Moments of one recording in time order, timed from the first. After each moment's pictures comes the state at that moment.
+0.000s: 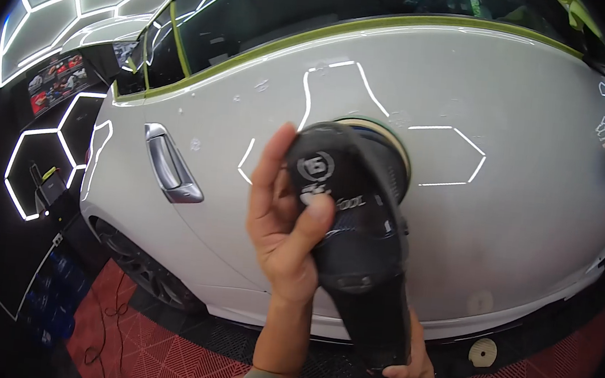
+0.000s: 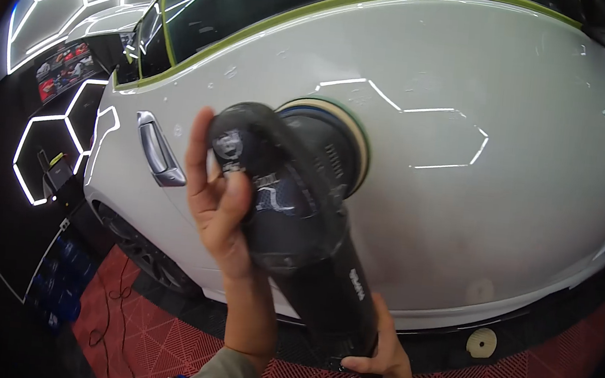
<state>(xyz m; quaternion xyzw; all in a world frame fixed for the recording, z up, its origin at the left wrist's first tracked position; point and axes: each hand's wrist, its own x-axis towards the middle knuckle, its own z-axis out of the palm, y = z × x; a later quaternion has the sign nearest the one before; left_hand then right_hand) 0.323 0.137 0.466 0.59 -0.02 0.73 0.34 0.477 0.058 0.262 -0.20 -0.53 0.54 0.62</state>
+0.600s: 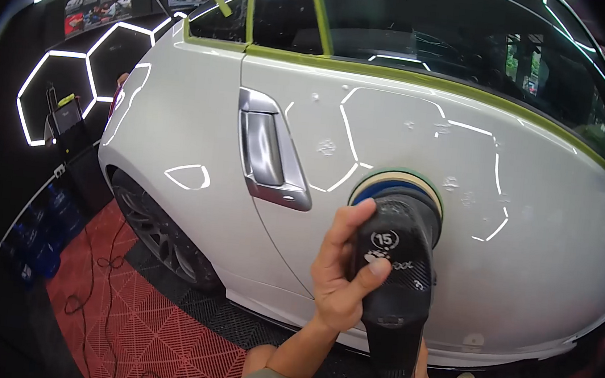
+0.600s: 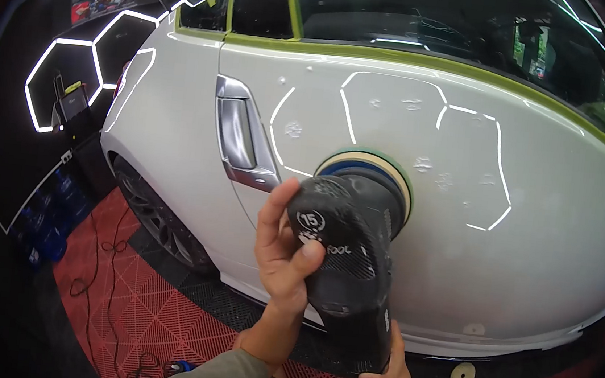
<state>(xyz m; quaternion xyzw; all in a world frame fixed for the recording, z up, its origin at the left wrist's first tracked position) 0.191 0.156 0.462 0.54 0.00 0.76 0.36 0.381 0.085 0.296 -0.24 -0.56 0.57 0.55</state>
